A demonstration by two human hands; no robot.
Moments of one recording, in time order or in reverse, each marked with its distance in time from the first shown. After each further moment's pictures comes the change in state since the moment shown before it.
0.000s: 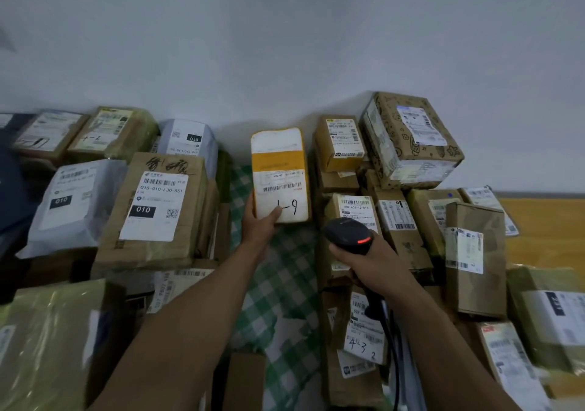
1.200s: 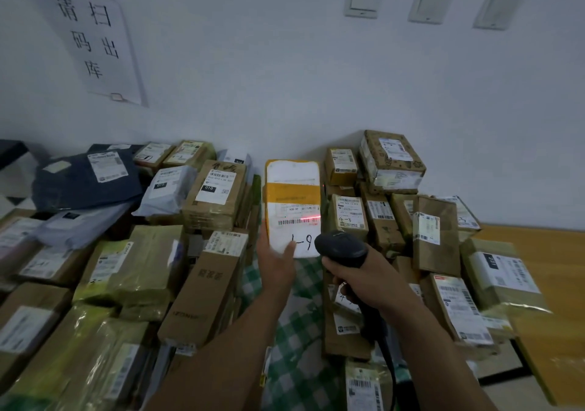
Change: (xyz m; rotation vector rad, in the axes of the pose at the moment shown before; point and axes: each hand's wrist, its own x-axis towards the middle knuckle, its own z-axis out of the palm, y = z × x) left_hand -0.250 0.017 -0.015 0.064 0.176 0.453; right_hand -0.211 -0.009 -0.008 0.091 -0.139 -0.246
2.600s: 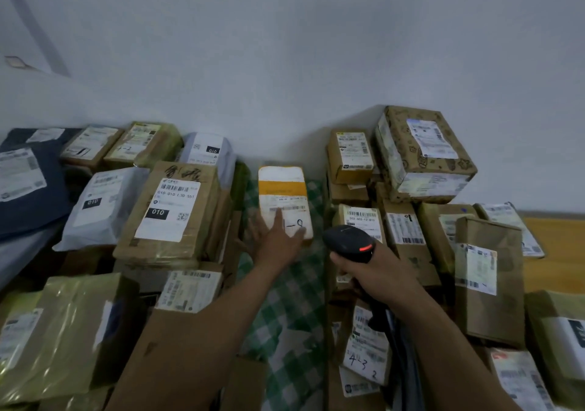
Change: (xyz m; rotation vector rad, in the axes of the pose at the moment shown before) left_hand 0.179 -0.101 0.069 1.089 -0.400 -0.272; right_hand 0.190 0.024 -0.038 -0.126 -0.035 0.175
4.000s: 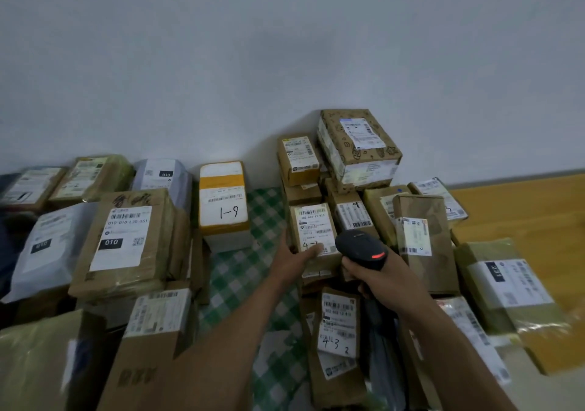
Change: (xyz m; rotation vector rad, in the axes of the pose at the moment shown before) left_hand -0.087 0.074 0.017 -0.840 -0.391 0.062; right_hand -0.061 0.051 -0.041 0.210 0.273 0.044
